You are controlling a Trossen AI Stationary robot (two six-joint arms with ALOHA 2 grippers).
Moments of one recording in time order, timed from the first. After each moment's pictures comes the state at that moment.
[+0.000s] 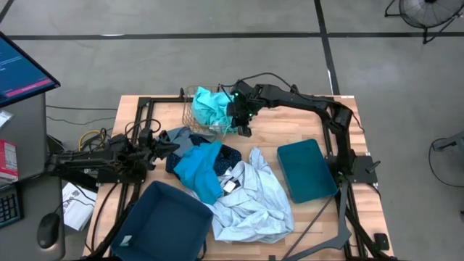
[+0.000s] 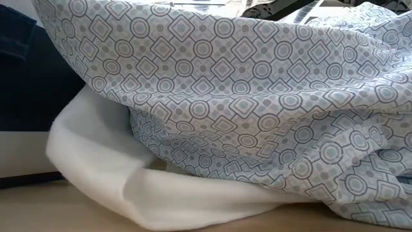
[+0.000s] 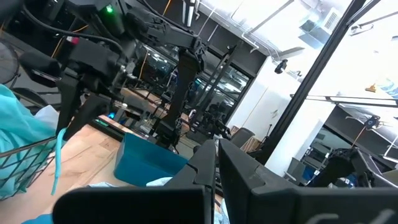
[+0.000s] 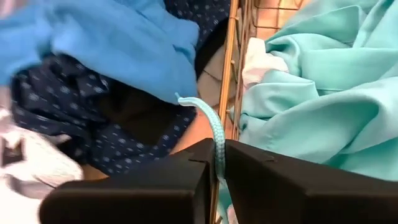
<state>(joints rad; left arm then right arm) 0.10 0.16 0.01 0.43 0.04 -0.58 -0.43 2.02 1.71 -0.76 -0.40 -0.40</state>
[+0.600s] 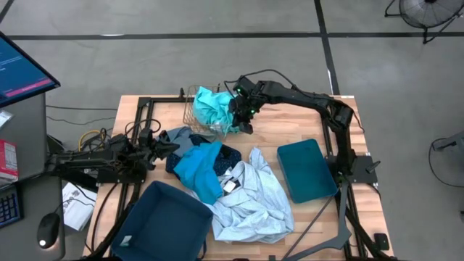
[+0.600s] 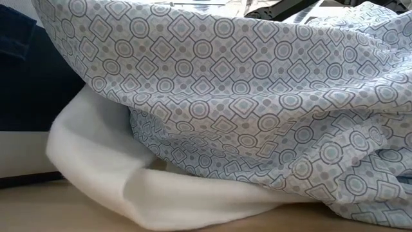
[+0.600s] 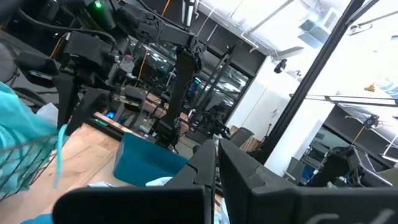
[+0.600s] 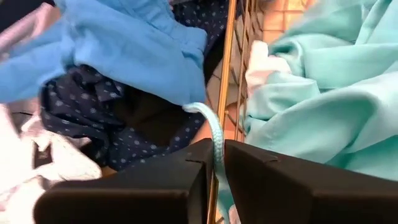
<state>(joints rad) 0.10 0.16 0.01 0.43 0.05 -0.58 -0.47 2.02 1.71 -0.77 -0.50 -0.39</state>
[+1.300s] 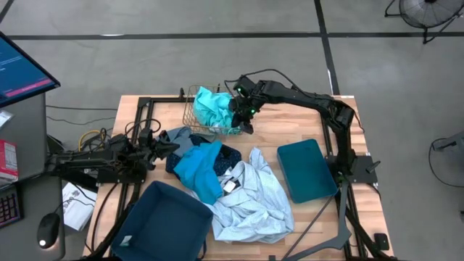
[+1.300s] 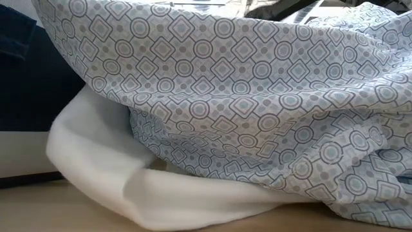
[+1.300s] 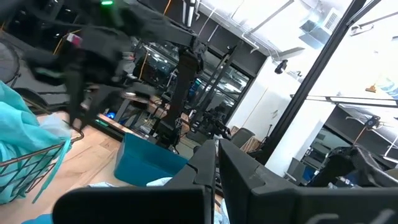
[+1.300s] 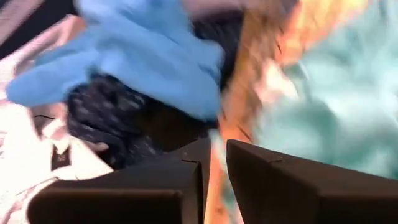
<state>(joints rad) 0.10 0.16 0.01 0.43 0.04 -0.58 -0.44 1.99 1.71 -0.75 -0.53 -0.41</state>
